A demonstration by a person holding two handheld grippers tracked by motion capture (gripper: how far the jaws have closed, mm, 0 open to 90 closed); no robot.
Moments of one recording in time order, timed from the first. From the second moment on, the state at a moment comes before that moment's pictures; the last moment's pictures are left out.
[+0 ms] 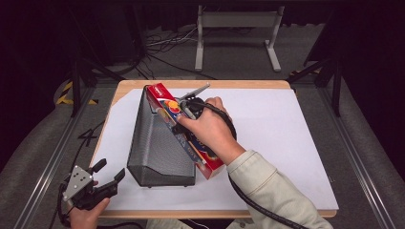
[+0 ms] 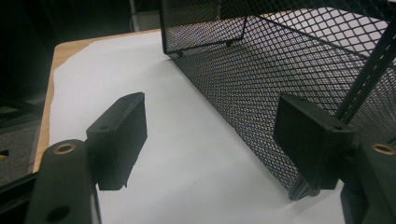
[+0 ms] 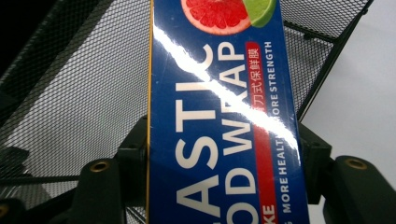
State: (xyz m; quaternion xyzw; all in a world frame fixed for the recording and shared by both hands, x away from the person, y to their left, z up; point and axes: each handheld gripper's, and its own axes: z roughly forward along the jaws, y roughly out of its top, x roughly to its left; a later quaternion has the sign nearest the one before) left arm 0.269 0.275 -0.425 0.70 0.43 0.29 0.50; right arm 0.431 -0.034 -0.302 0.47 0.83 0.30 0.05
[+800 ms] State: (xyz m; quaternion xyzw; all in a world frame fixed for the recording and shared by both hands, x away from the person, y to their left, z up) left arm 0.270 0.275 -0.425 0.70 0.43 0.29 0.50; right arm 0.441 -0.011 -0.335 0.50 0.83 0.25 0.02
